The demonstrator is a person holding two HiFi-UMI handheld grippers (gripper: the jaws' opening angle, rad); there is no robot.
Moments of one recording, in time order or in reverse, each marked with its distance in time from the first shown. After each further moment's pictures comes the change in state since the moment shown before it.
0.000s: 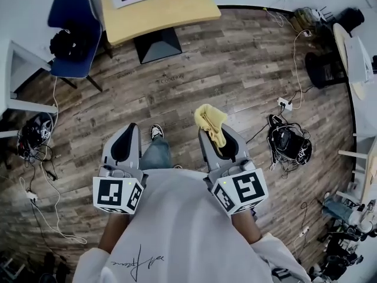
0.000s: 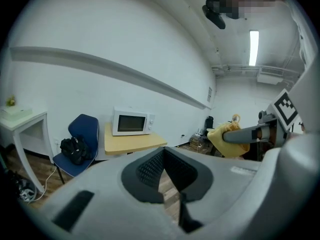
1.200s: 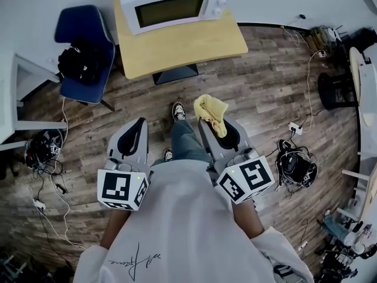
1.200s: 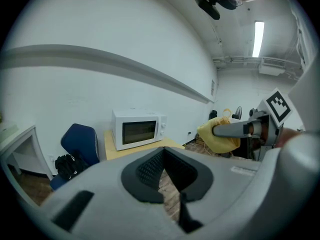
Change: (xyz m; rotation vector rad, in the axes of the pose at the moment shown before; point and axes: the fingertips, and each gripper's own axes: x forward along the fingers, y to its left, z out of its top) left arm 0.164 0.144 0.084 0.075 0.043 0.003; right arm 0.235 -0.031 0.097 0.080 -0.081 0.139
